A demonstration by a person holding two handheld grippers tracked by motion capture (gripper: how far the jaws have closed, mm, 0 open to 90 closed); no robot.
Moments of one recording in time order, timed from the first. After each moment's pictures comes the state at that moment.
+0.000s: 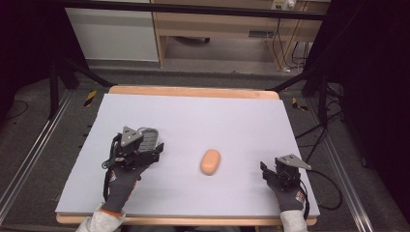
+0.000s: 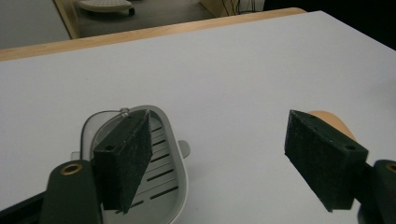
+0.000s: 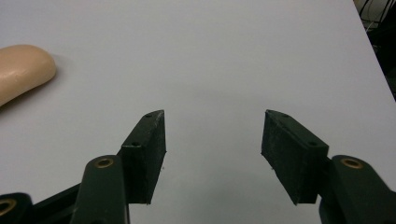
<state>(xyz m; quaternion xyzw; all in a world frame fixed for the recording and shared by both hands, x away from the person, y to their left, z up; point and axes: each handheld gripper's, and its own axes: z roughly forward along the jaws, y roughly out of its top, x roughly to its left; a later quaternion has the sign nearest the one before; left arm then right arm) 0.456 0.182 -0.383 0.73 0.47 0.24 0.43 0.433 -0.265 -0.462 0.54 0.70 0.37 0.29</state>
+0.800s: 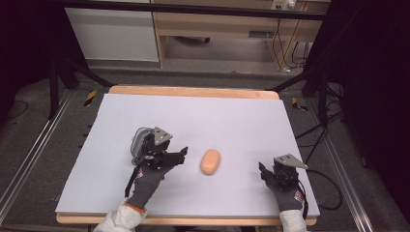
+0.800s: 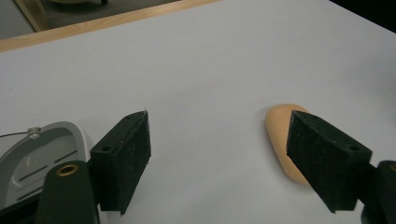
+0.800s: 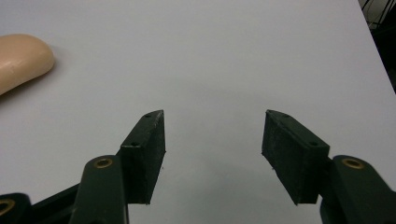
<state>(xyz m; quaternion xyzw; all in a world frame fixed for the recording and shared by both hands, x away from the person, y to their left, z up) 0.470 0.118 -0.399 0.77 0.43 0.22 0.41 0.434 -0.260 -0.464 0.53 0.71 0.35 0.30</state>
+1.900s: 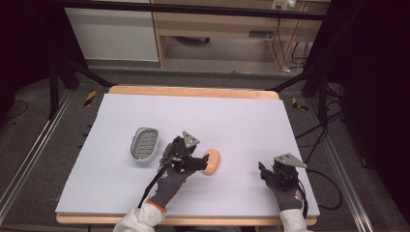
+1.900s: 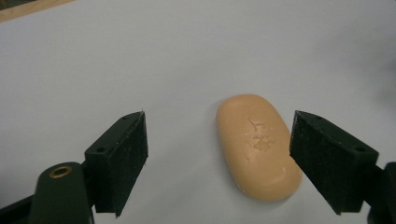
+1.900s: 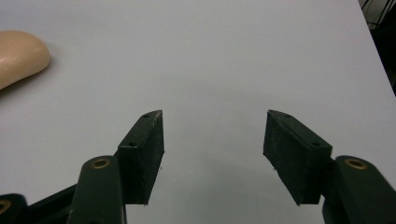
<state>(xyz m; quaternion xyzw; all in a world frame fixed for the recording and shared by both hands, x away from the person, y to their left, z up) 0.479 0.056 -0.422 0.81 0.41 0.20 0.38 0.437 -0.260 -0.465 0.53 0.71 0.35 0.30</state>
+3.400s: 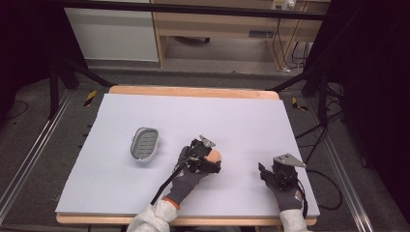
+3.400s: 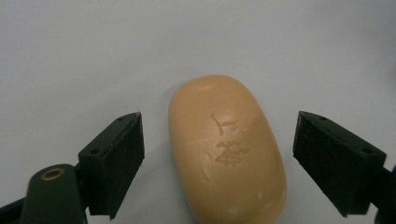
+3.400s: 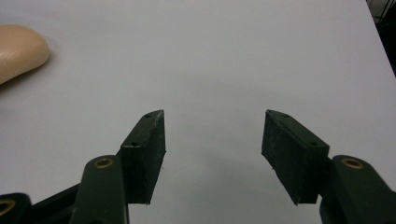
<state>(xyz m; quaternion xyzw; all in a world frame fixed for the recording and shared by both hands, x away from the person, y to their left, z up) 0.496 0.013 -0.454 0.84 0.41 0.15 0.33 0.437 -0.259 -0.465 0.54 0.71 0.34 0.29</state>
